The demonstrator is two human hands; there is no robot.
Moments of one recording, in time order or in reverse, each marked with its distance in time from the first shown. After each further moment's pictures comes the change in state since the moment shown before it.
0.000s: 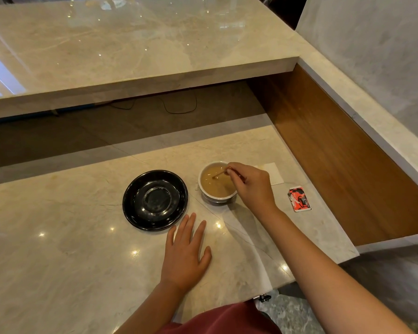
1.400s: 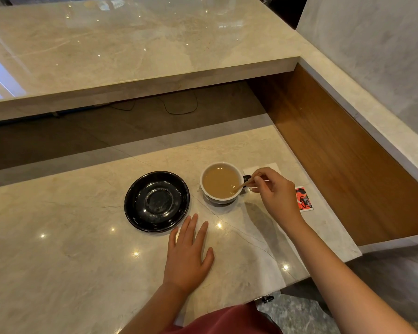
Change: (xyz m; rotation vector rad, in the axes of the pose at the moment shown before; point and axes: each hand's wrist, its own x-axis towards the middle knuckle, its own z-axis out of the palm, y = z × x) left_hand 0.001 0.001 -0.002 0.002 0.001 0.018; right_hand -0.020 0.025 -0.025 0.234 0.008 0.316
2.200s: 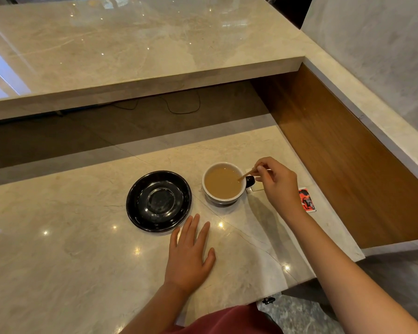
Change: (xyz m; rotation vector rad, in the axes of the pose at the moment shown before) left_hand 0.000 0.000 0.000 -0.011 0.014 0.004; right_hand 0.022 -0.005 -0.001 -0.113 0.023 -0.100
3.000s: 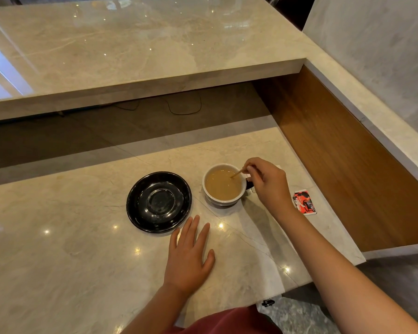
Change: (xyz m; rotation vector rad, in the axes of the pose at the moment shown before) left_hand -0.001 -0.001 0.002 -0.004 -0.002 -0.002; right_hand 0.006 -0.013 0.011 -0.126 -0.059 -0.122
